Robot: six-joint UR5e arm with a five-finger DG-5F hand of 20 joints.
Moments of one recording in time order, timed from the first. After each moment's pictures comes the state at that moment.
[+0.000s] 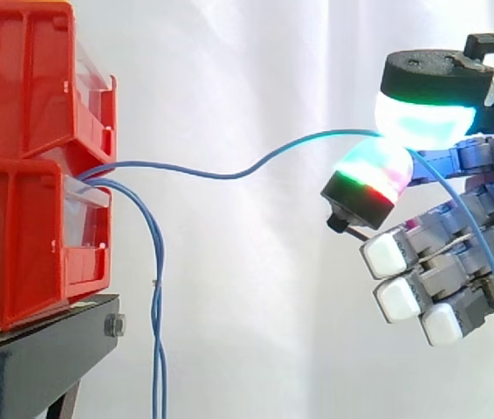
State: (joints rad) arm 0.28 -2.10 -1.39 -2.91 -0.96 -0.04
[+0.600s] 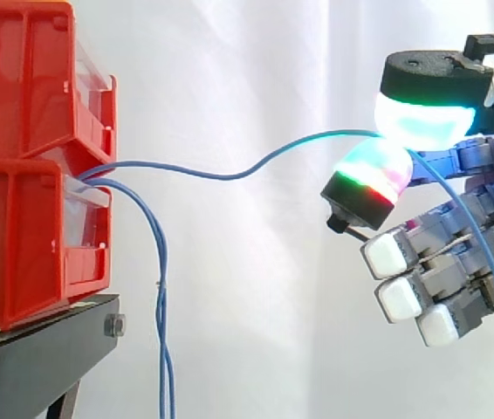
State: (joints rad) arm 0.28 -2.10 -1.39 -2.91 -0.96 -0.04
